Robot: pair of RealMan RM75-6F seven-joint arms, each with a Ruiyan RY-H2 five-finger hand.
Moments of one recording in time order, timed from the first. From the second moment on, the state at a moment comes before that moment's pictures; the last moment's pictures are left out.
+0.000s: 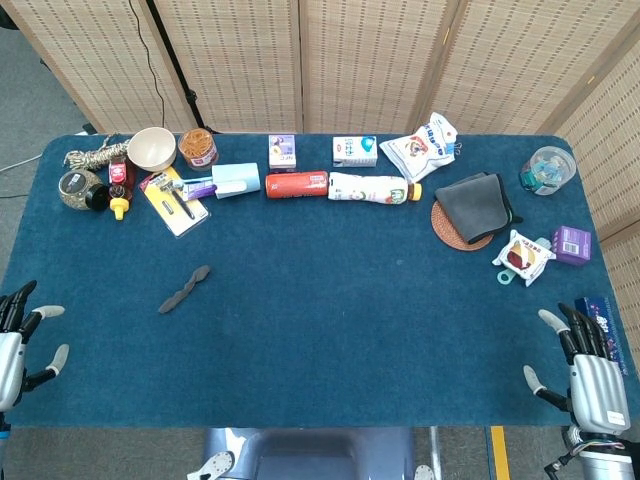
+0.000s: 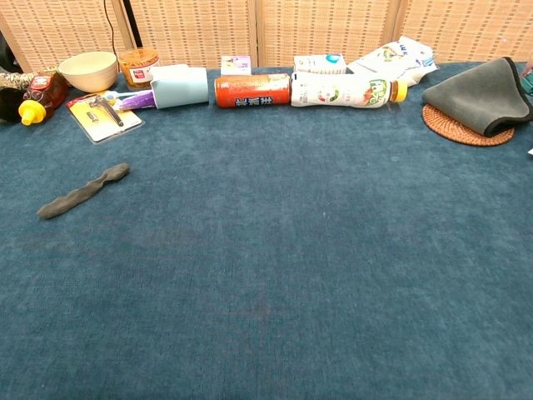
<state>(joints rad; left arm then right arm) -0.01 -1.06 -0.04 -1.90 1.46 1.55 0.14 -0.04 -1.15 0.05 -1.81 -1.51 1.57 0.01</state>
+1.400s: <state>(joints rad) -0.32 -1.24 -0.17 -1.78 1.07 1.22 0.47 -0.05 -1.15 0.06 -1.79 -1.46 1.56 0.04</state>
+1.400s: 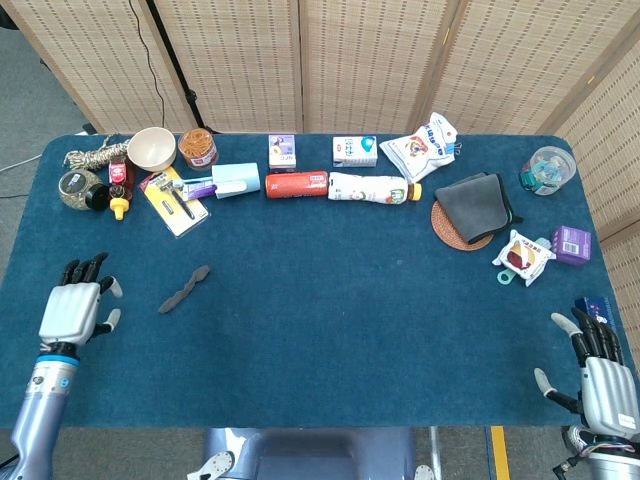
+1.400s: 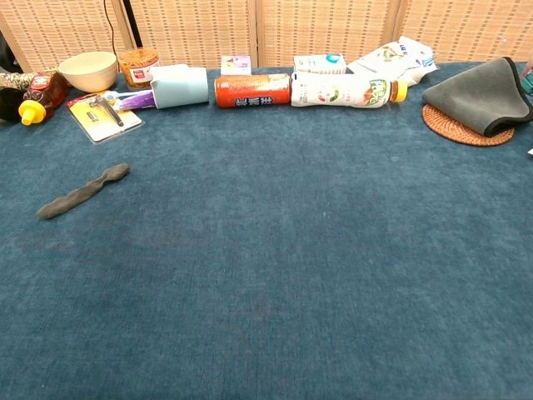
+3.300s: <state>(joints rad) -0.51 -1.63 -0.19 -1.54 0.74 1.28 0.74 -0.10 -1.13 0.05 -1.75 -1.45 1.58 0.13</state>
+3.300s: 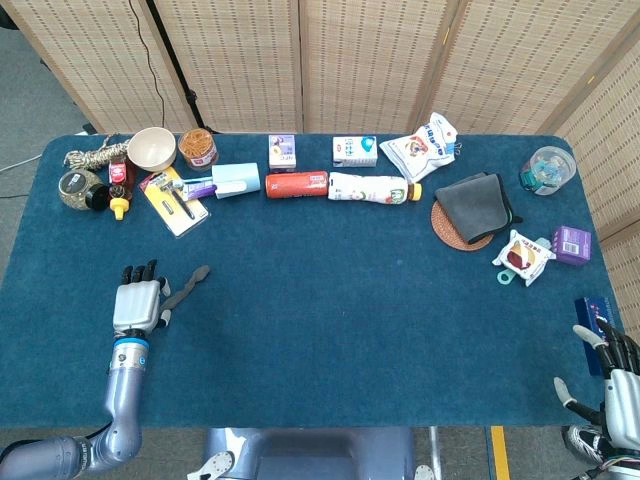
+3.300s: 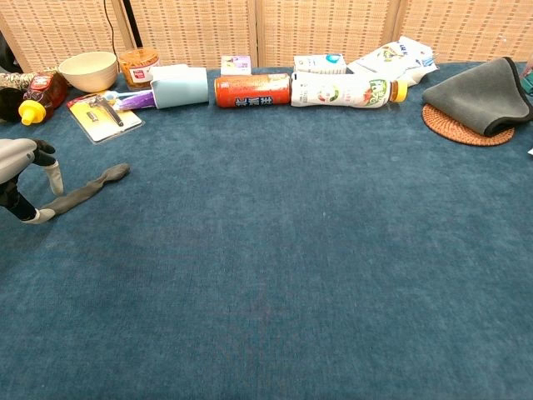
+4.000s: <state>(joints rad) -0.52 -1.67 -0.21 -1.50 0.69 1.27 0.72 -0.10 -1.12 0.04 -1.74 -1.47 1.58 0.16</state>
